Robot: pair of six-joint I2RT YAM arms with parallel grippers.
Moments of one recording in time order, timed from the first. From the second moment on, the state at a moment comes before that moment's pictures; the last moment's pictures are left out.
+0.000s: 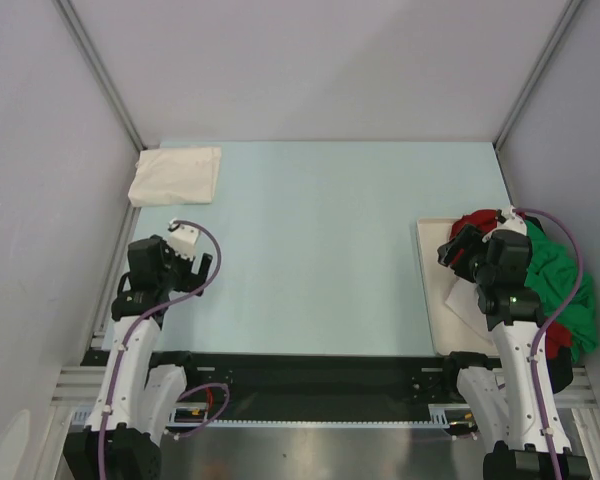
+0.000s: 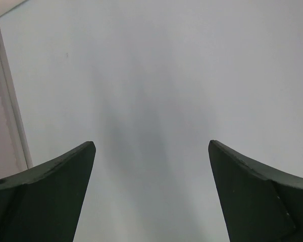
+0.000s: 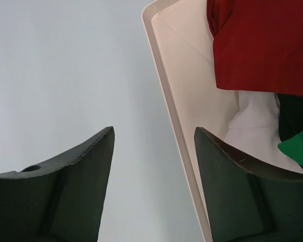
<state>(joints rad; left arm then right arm) 0.09 0.73 0.57 -0.50 0.18 0.42 -0.08 0.70 0.72 -0.57 -0.07 0.44</state>
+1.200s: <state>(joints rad) -0.38 1.43 1.15 -0.62 0.11 0.31 -0.37 1.14 0.89 -0.63 0.52 0.51</state>
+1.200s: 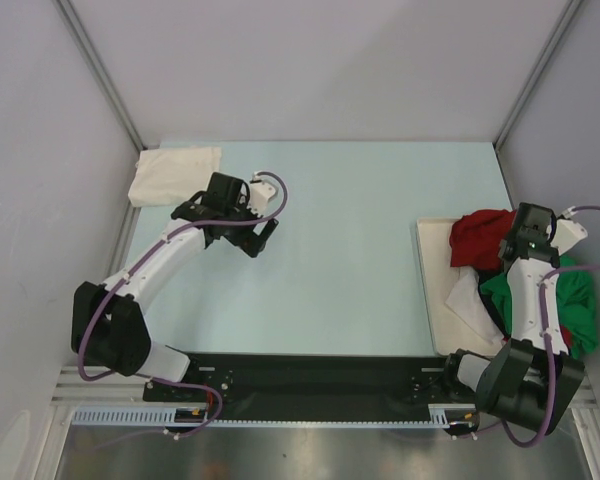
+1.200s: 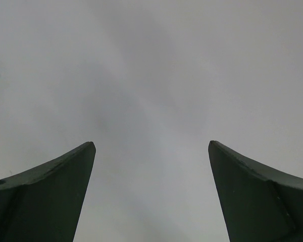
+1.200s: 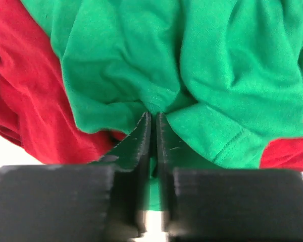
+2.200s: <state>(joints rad) -0.11 1.37 1.18 -0.67 0.09 0.31 0.77 1.55 2.03 -0.59 0.24 0.10</state>
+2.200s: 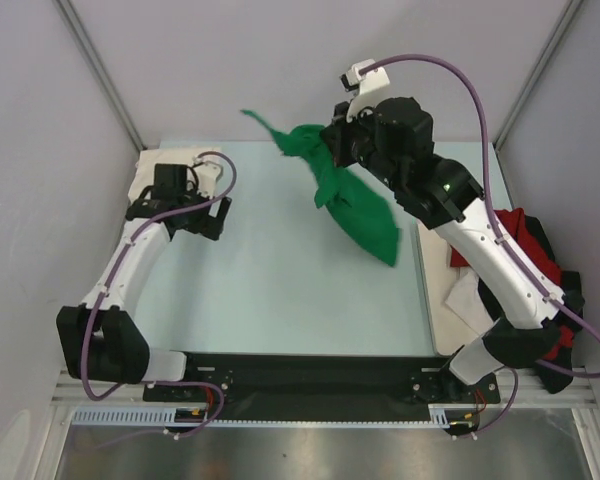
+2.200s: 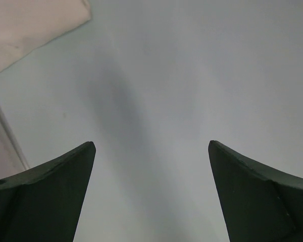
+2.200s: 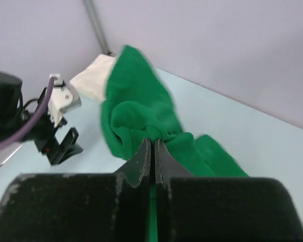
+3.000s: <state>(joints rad) -0.11 1.38 1.13 -0.67 0.17 0.36 0.27 1.53 1.24 -0.61 0.30 0.47</state>
